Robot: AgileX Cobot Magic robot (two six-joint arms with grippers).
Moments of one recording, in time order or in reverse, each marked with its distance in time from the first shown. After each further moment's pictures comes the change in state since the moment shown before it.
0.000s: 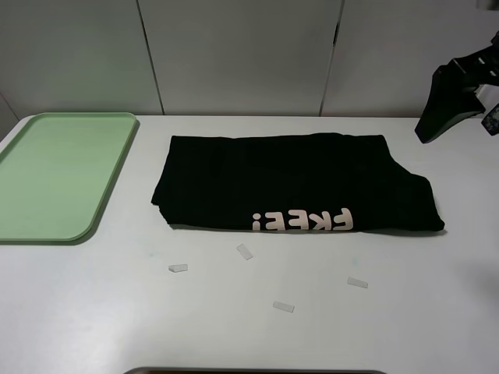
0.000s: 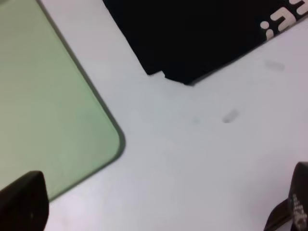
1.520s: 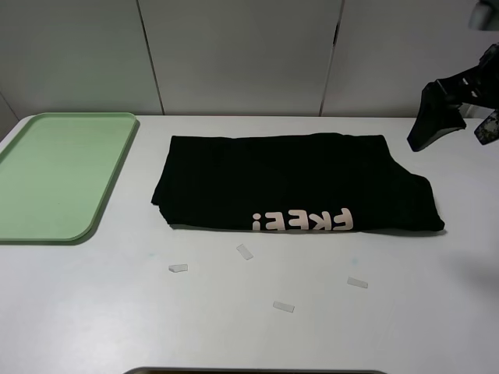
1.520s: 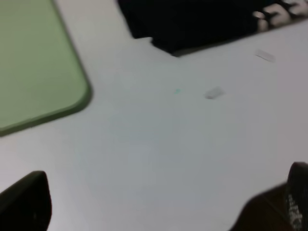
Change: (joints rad) left arm 0.133 -0.667 0.516 -0.084 -0.038 -0.135; right arm 0.000 0.003 0.080 -0.054 -0.158 0.065
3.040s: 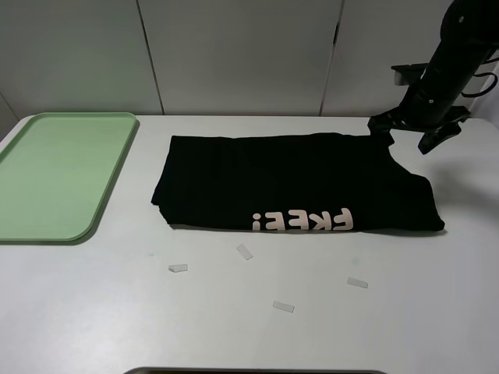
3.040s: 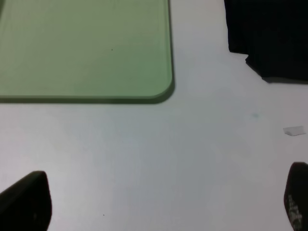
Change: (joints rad) left arm 0.332 0.000 0.000 0.002 0.000 -0.003; right arm -0.068 0.655 -0.358 -0.077 -0.141 -0.026
